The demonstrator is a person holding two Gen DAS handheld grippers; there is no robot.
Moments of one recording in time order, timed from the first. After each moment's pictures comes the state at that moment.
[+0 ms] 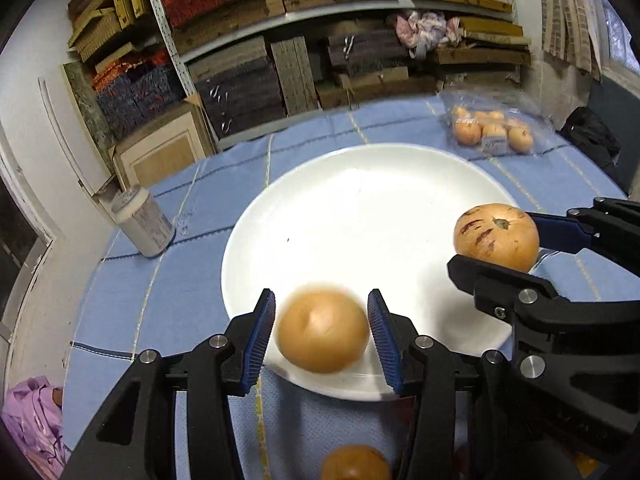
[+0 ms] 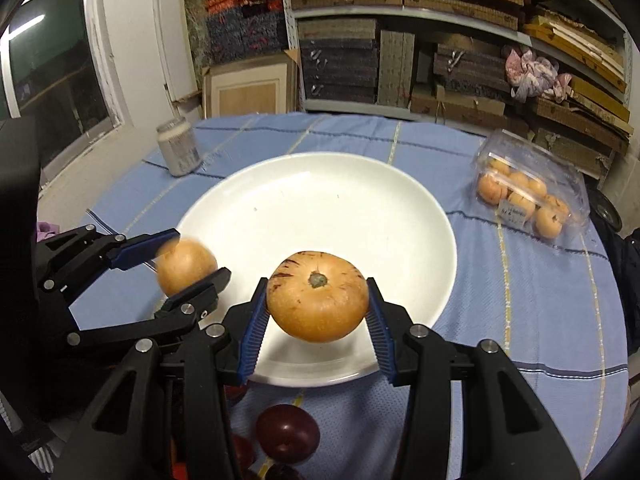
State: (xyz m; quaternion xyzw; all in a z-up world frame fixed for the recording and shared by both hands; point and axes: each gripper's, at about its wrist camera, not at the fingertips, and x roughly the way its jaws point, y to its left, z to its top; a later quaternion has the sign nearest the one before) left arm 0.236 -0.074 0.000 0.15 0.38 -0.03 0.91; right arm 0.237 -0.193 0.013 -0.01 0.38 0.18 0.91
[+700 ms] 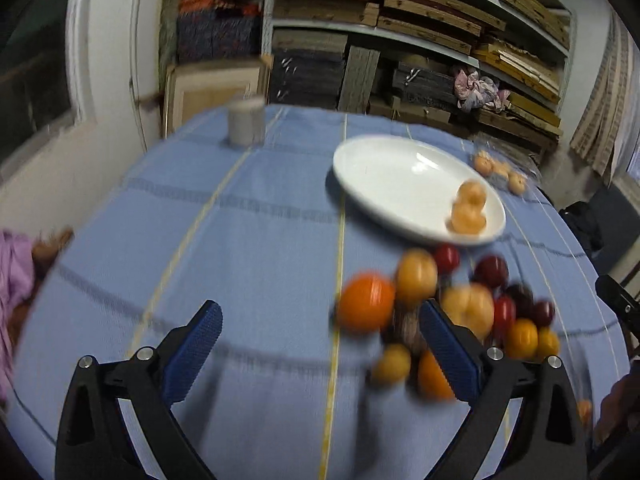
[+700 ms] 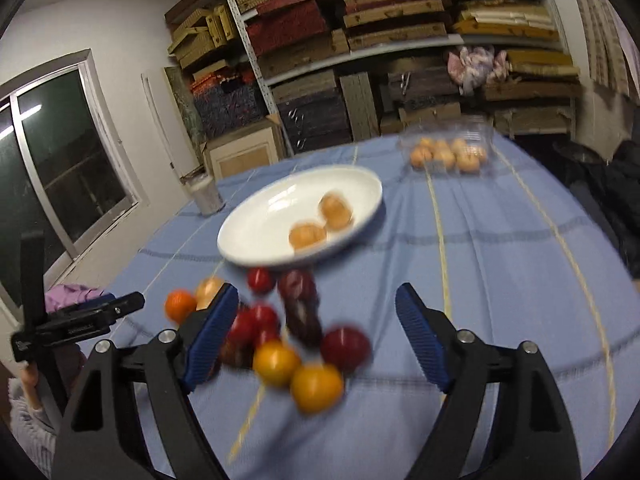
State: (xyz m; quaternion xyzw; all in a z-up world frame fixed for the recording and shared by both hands) left arm 0.063 0.044 0.010 -0.06 0.37 0.00 0.93; right arm 0.048 -0.286 0.012 0.13 0.29 0.17 0.93
